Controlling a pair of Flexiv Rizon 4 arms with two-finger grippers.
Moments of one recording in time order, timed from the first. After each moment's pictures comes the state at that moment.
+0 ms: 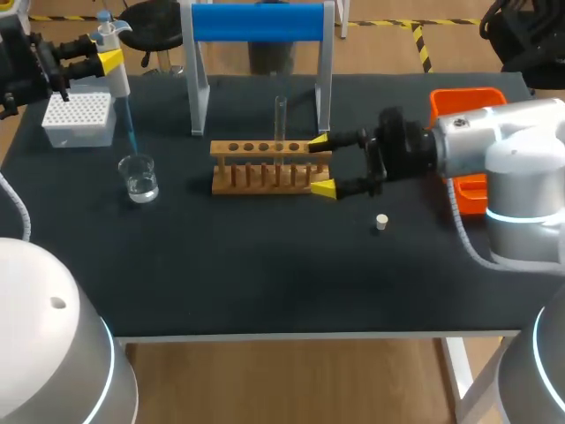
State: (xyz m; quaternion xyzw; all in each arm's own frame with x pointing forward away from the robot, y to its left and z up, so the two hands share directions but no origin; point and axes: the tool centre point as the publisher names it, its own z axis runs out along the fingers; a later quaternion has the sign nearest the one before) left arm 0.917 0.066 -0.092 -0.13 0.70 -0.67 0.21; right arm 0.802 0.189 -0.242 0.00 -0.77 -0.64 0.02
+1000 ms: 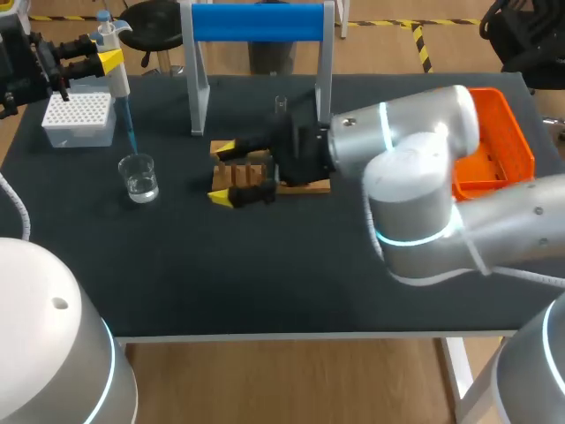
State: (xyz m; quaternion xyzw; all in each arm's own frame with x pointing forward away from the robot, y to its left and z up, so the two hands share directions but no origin) left arm 0.917 0.066 -0.092 -0.13 0.70 -0.67 0.21; right arm 0.794 0.334 -0.245 -0.02 -0.82 -0.58 -0.02
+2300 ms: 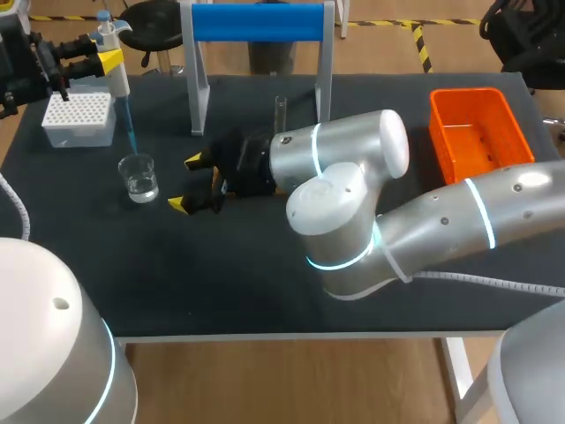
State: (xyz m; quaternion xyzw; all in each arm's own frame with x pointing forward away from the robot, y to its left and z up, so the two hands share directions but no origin) left arm 0.917 0.066 -0.092 -0.13 0.70 -0.67 0.21; right arm 0.839 0.400 -0.314 -0.09 -0.84 -0.53 -0.06
